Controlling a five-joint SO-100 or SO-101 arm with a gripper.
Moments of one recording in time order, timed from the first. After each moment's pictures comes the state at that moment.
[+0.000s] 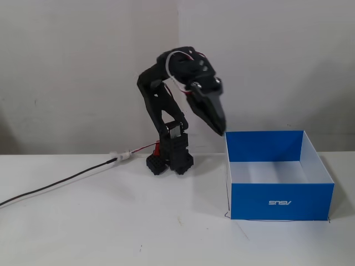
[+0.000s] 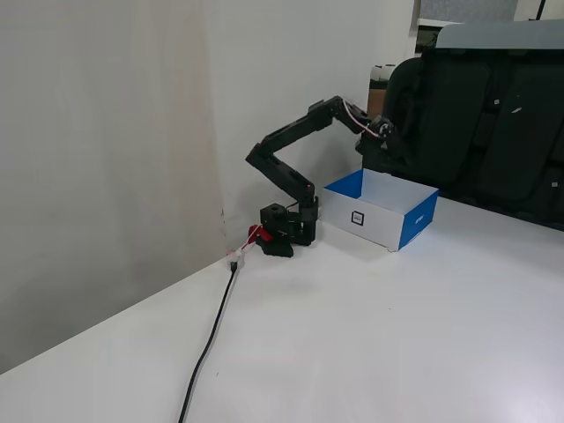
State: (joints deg) arm -31.5 134.6 111.5 77.6 3.3
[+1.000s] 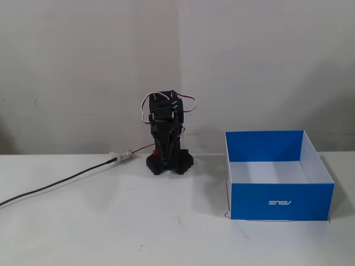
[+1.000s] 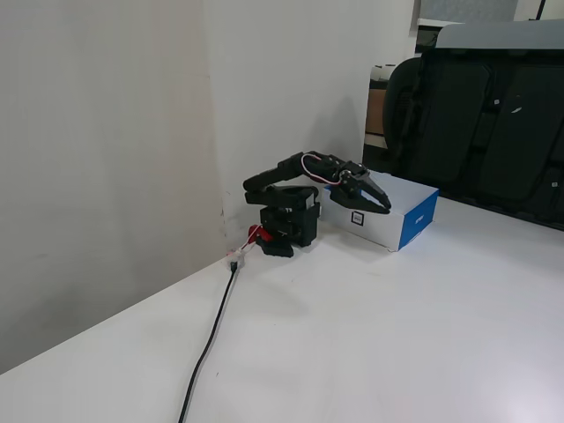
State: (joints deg) arm -6.1 182.6 162.7 55.7 2.1
